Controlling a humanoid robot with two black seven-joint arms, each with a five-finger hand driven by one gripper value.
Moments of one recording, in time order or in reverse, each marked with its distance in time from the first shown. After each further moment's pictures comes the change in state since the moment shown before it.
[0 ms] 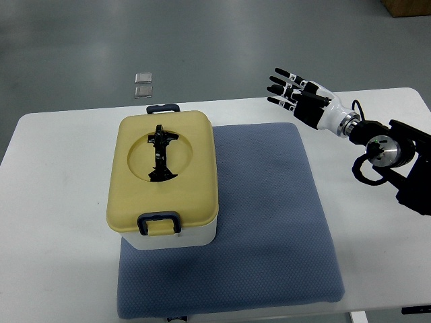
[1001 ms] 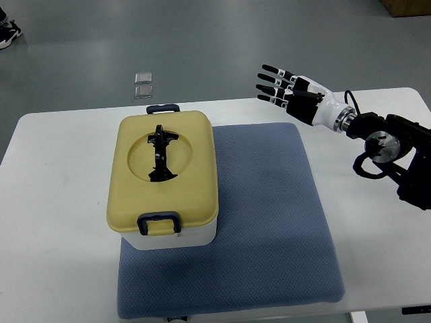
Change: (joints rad) left arm -0.013 0.000 0.002 -0.003 0.000 -0.001 0.000; right arm 0.038 -0.004 0.002 0.007 -0.138 0.083 0.007
